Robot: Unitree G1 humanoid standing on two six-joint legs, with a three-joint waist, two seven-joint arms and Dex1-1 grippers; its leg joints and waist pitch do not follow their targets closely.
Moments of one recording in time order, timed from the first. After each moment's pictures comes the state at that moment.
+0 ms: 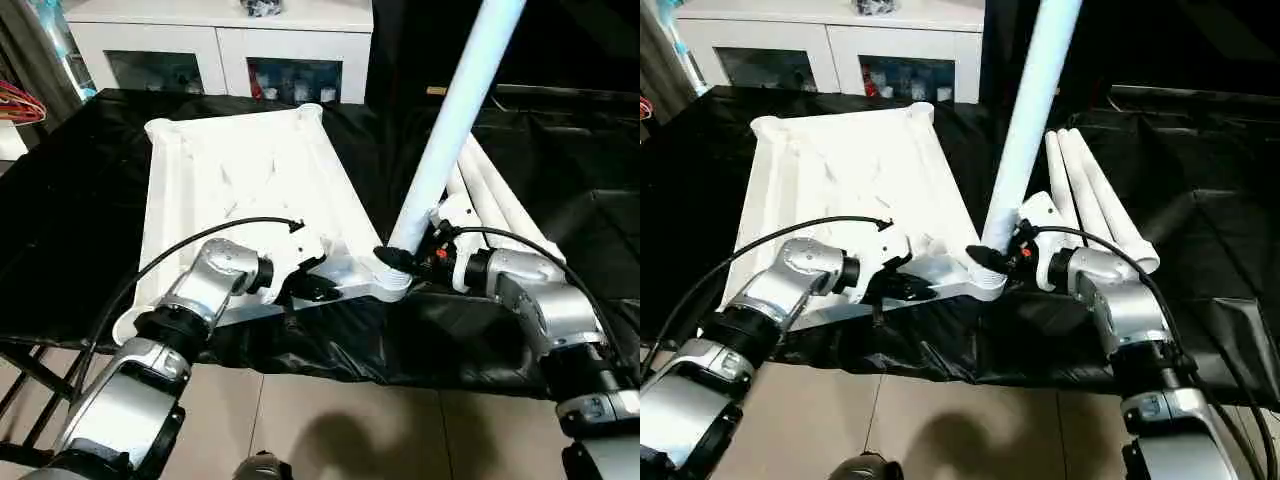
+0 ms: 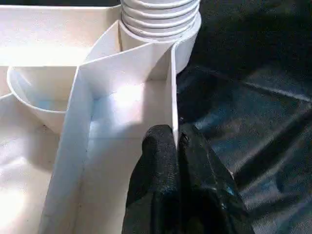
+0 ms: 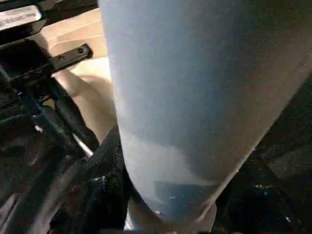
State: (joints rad) left arm -0.75 0.28 -0.32 0.81 0.05 0.08 -1.16; right arm -0.55 -0.38 0.11 0.46 0.19 0.29 0.96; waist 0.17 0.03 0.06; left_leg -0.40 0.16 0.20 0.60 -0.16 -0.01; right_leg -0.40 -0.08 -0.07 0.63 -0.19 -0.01
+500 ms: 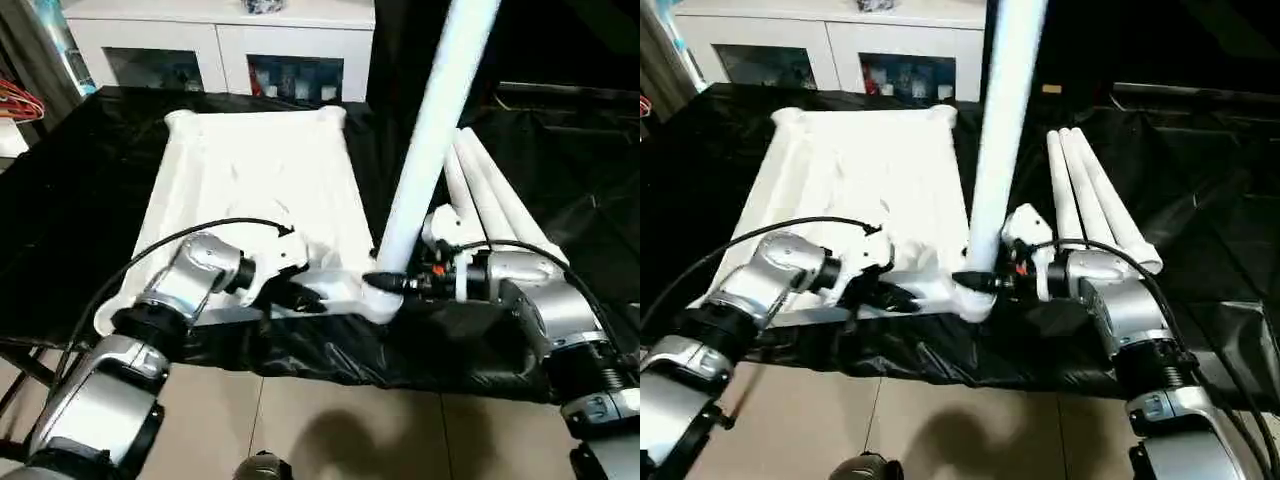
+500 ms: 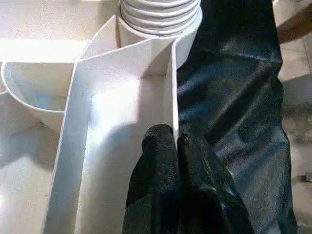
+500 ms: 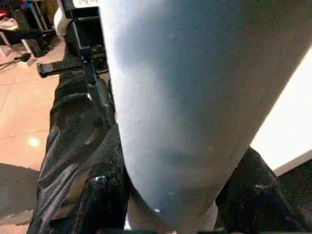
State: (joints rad) left arm -0.76 0.35 -0.35 0.80 0.06 0.02 -1.32; right arm -0.54 -0.41 0.17 0.48 0.20 0.18 1.19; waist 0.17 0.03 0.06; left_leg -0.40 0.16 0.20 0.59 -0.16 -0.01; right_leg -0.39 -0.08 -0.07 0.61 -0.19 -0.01
